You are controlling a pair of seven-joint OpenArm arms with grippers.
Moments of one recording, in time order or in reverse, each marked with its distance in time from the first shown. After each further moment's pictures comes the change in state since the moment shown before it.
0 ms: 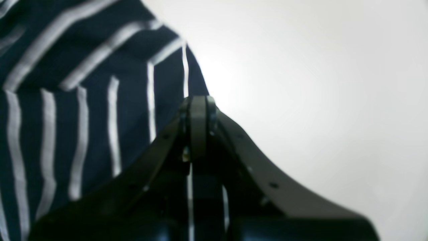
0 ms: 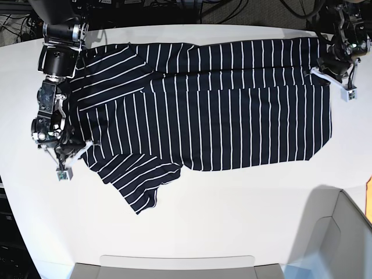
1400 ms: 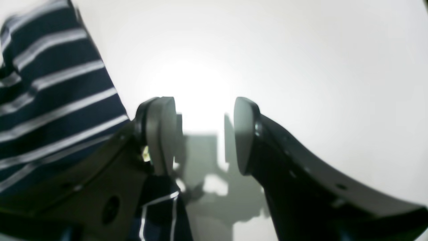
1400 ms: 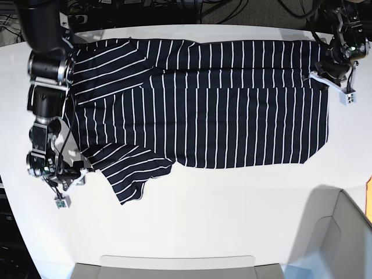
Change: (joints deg) left arm -2.1 1.0 0.1 -0.5 0.0 0.0 -0.1; right arm 19.7 3.6 -6.5 -25.9 -2.5 5.2 10.2
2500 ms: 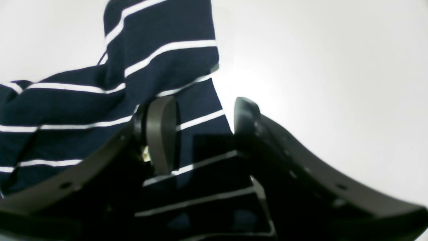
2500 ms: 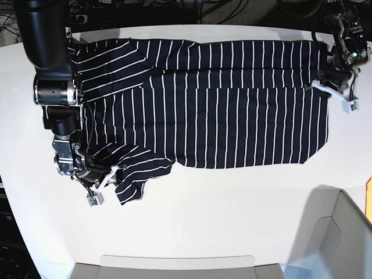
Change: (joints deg) left arm -4.9 0.0 0.0 0.3 0.0 0.0 0.2; right arm 8.7 -5.6 -10.8 -28.9 0.5 4.3 25.5
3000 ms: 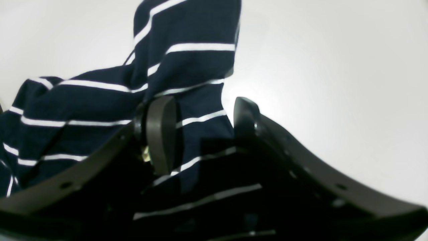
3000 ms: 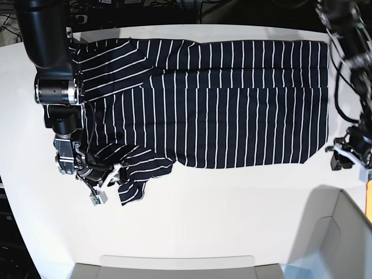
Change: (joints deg) left arm -32.3 -12.1 8.2 -27.6 1.9 -22.7 -0.2; right arm -0.7 0.0 0.0 0.1 0.9 3.6 1.0
